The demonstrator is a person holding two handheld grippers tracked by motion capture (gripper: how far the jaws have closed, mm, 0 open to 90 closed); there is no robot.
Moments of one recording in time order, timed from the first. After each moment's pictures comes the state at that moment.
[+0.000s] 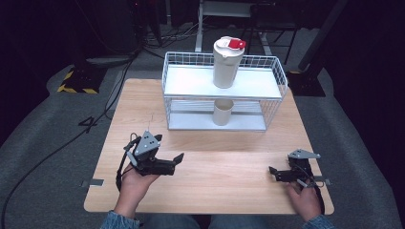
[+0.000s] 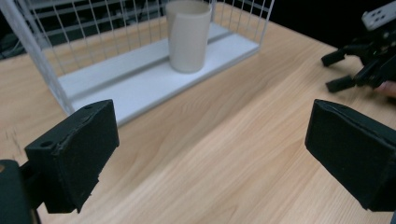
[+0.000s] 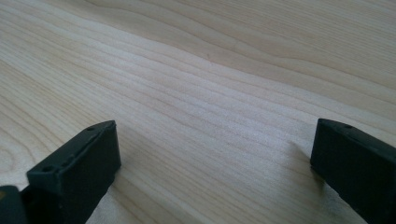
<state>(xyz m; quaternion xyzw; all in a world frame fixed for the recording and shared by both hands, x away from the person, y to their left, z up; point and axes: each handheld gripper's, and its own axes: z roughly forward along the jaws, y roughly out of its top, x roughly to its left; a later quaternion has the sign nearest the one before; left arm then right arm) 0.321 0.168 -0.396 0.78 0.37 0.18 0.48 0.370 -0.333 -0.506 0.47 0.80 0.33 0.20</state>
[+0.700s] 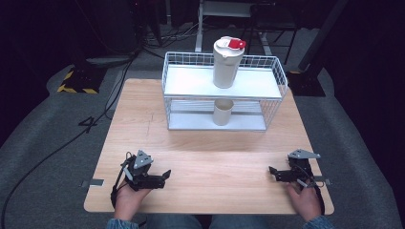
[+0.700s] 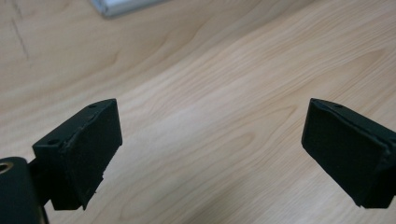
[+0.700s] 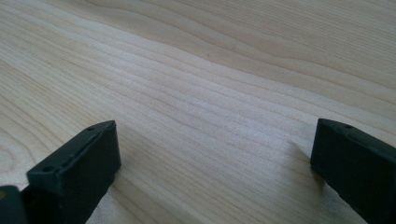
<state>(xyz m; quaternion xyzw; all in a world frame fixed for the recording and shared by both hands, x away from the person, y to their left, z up) 0.317 0.197 -0.482 0.79 0.45 0.15 0.39 0.370 -0.333 -0.506 0.47 0.80 0.33 0.20</state>
